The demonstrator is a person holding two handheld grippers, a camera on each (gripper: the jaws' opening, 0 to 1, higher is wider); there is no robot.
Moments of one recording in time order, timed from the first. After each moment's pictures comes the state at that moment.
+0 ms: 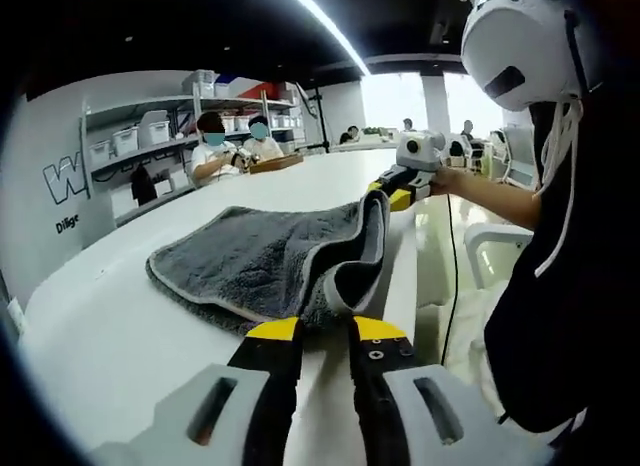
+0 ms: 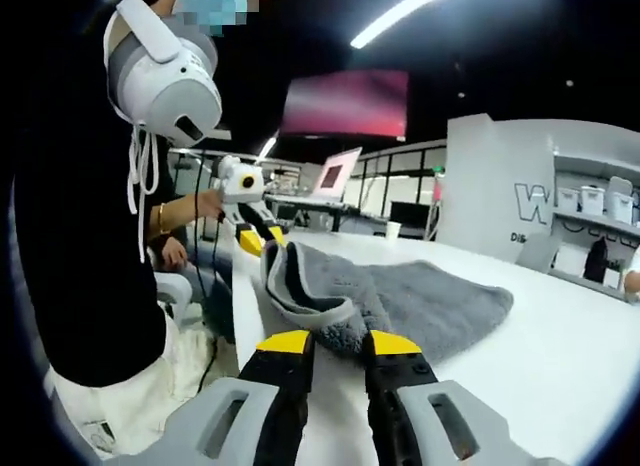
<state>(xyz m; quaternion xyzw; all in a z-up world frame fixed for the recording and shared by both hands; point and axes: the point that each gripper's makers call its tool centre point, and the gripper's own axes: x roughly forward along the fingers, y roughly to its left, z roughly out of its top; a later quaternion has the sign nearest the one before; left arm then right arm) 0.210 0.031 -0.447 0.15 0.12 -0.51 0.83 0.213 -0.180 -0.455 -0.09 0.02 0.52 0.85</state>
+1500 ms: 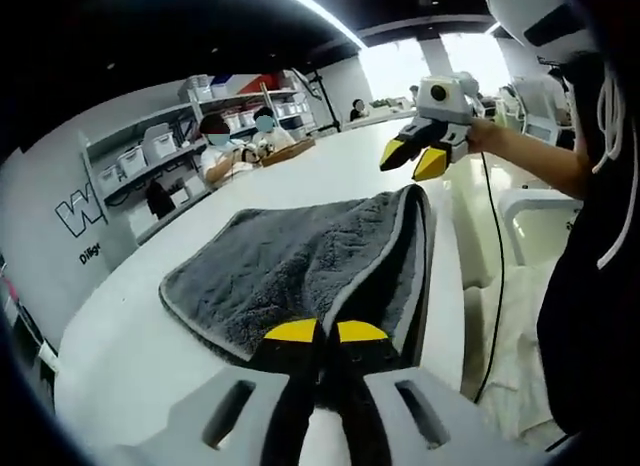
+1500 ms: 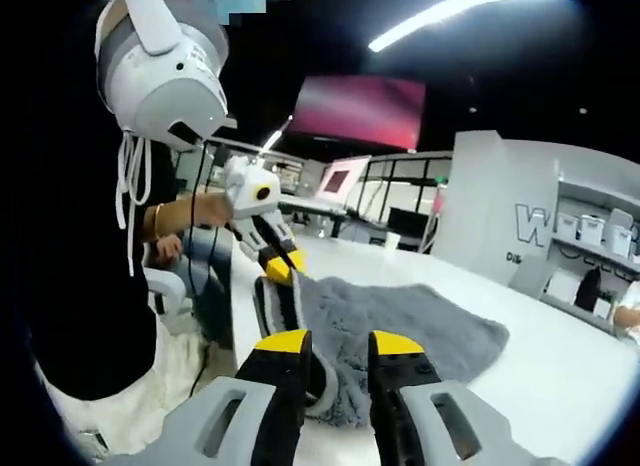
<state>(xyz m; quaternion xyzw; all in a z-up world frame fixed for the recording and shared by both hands) 0.241 0.003 -0.457 0.25 0.12 -0.46 0.84 0.212 -0.142 -0.421 -0.14 -0.01 0.51 0.85</state>
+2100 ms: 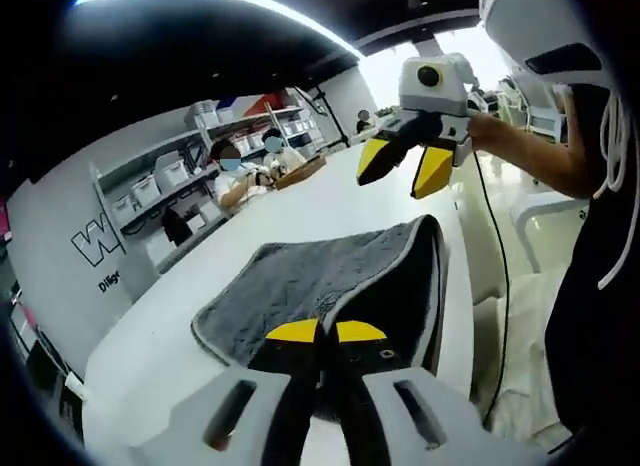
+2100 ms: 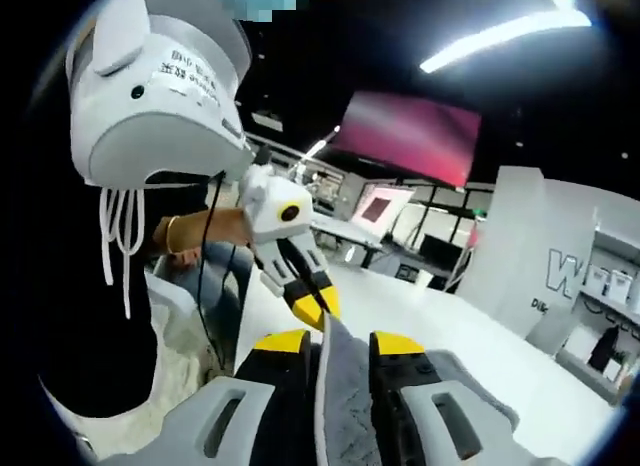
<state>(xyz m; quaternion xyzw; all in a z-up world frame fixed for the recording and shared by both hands) 0.244 -0.003 -0.409 0.28 0.06 -0.44 0.85 0.205 -0.064 -0.366 -0.21 -0.06 0.58 0.79</state>
